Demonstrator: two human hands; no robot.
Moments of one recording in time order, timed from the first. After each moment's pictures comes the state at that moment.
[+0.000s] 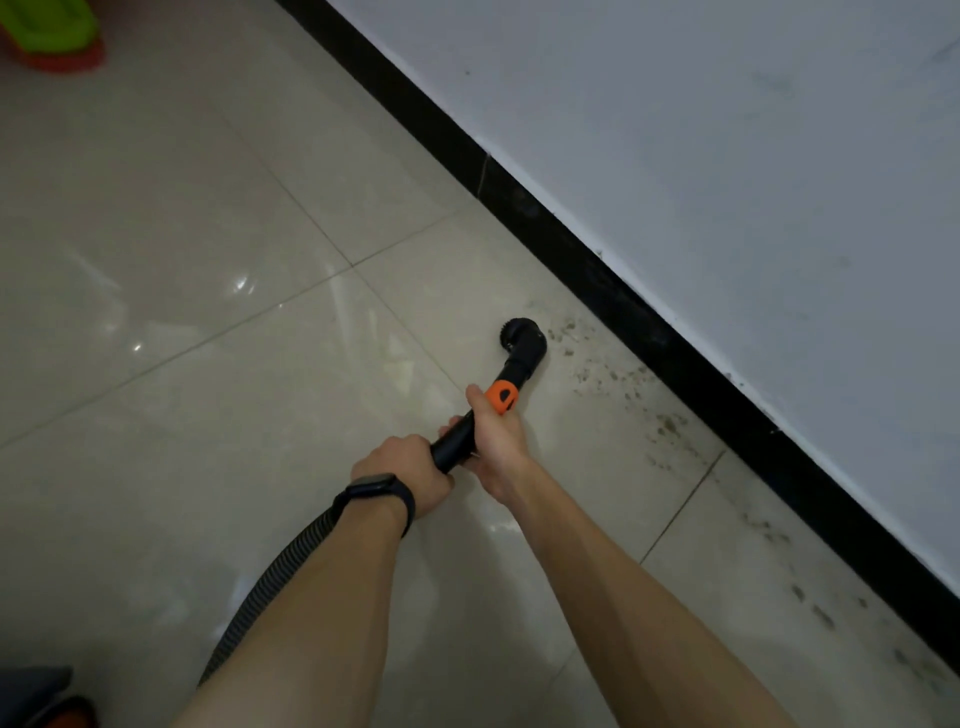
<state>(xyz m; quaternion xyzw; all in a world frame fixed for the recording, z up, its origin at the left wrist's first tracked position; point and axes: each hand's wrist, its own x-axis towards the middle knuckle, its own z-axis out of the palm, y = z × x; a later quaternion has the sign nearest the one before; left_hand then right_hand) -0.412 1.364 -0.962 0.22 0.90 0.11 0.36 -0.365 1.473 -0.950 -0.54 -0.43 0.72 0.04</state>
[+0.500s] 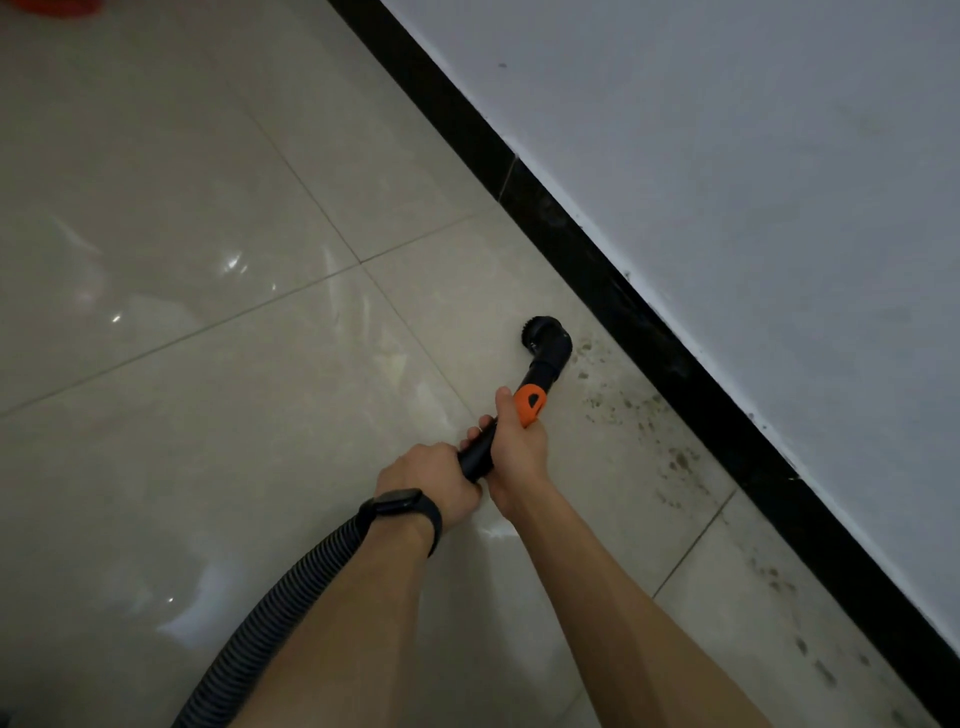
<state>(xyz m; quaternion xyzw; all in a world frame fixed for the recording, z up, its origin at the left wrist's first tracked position) -0.419 1.394 -0.981 0.23 0.90 0.15 0.34 -0.385 1.489 -0.969 -0.55 -0.40 0.72 0.12</state>
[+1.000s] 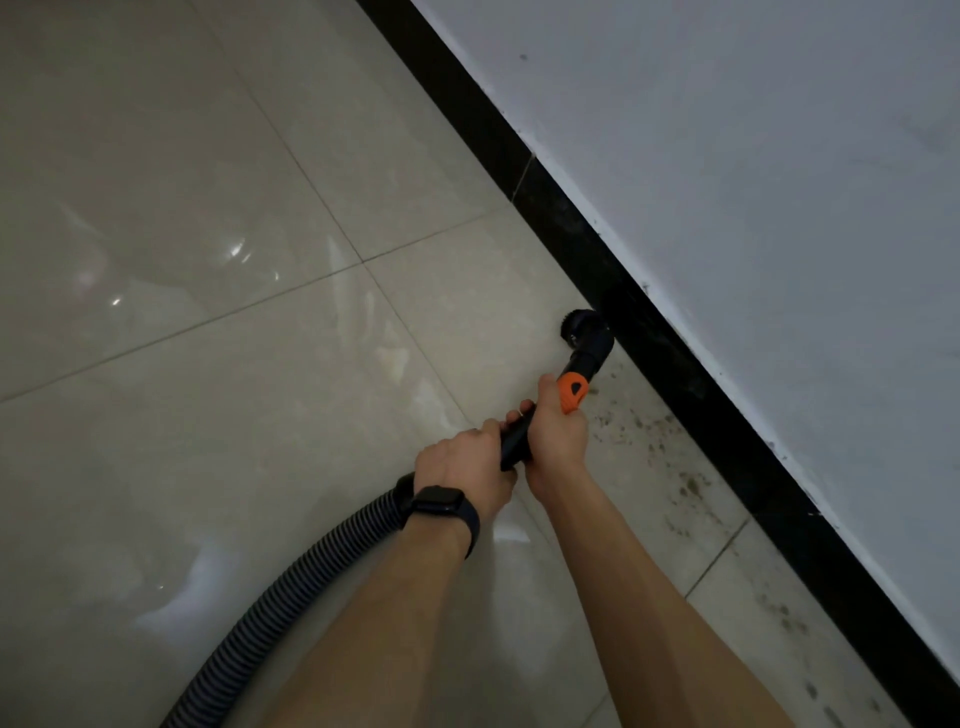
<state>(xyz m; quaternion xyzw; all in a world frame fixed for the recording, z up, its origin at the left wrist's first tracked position) -0.422 1.440 -0.984 0.30 0.91 0.20 0.23 -0.403 1.543 -0.975 -0.57 -0.44 0.67 0.16</state>
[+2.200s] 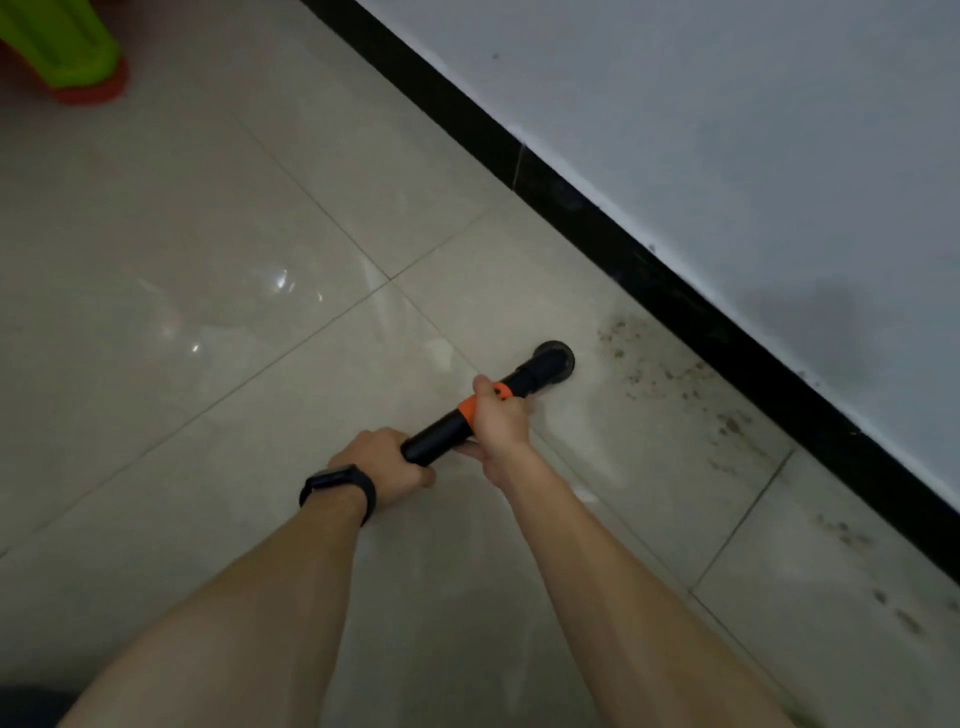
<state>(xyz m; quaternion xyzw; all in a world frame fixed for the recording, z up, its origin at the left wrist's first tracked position) -0.501 1.314 -0.957 0.18 0.88 0.13 0.43 -0.437 1.454 -0.954 -0.59 -0.40 0.70 0.02</state>
